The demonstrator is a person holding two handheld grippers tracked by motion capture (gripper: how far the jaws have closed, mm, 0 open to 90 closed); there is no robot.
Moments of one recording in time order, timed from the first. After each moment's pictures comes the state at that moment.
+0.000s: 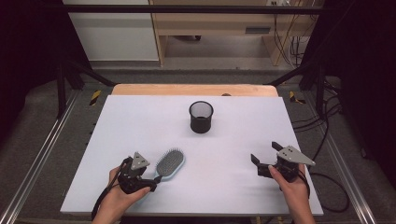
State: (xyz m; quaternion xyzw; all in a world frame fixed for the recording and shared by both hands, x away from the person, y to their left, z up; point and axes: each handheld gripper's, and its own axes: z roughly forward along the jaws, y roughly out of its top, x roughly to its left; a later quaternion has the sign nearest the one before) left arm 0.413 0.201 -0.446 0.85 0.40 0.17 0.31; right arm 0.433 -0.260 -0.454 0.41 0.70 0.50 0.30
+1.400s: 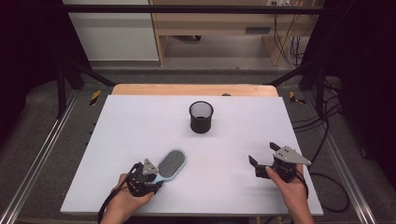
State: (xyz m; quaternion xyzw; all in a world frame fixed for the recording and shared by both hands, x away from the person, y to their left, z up) left arm 0.411 0.186 -0.463 0.88 0.37 0.13 0.27; right arm 0.434 -0.255 -0.455 0.40 0.72 0.48 0.31
